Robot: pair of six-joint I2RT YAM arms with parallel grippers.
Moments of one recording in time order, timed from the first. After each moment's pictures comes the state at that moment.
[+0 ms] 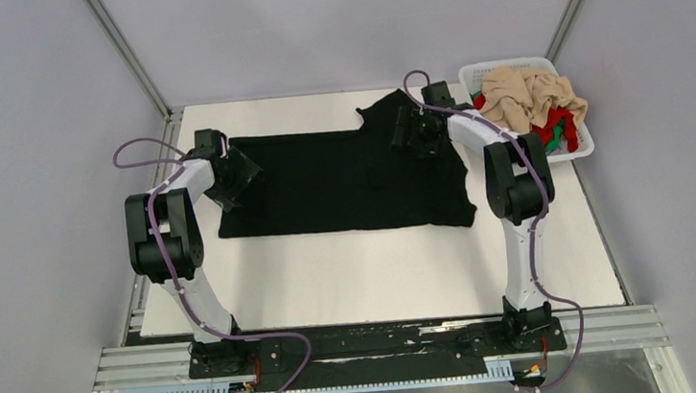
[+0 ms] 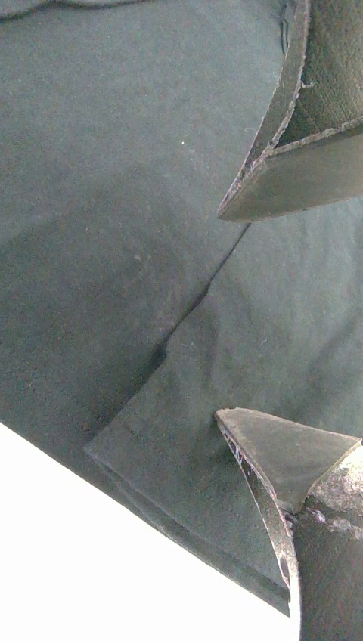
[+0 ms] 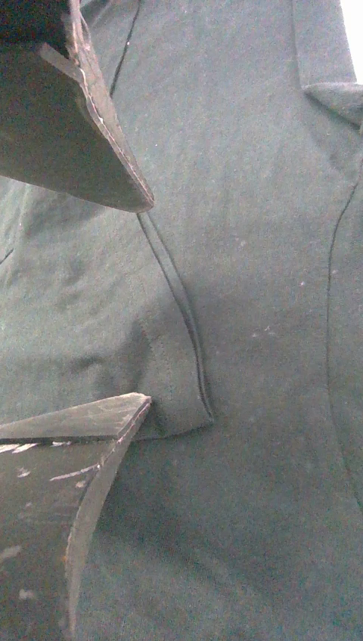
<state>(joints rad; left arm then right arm) 0.04 1.87 1.24 -0.46 0.08 -0.78 0.22 2.19 1.67 -0.45 -0.20 0.49</state>
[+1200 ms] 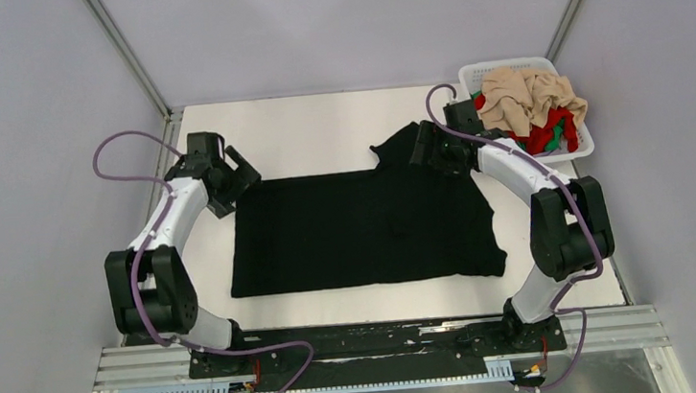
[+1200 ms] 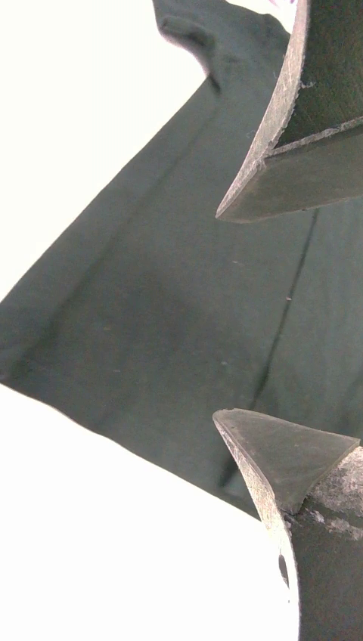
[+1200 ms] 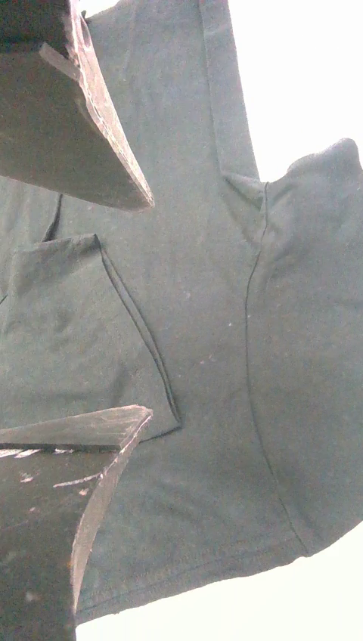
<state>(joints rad) -0.02 1.45 1.06 -0.61 0.01 -0.74 0.23 1.68 1.19 -0.40 -0.08 0.52</state>
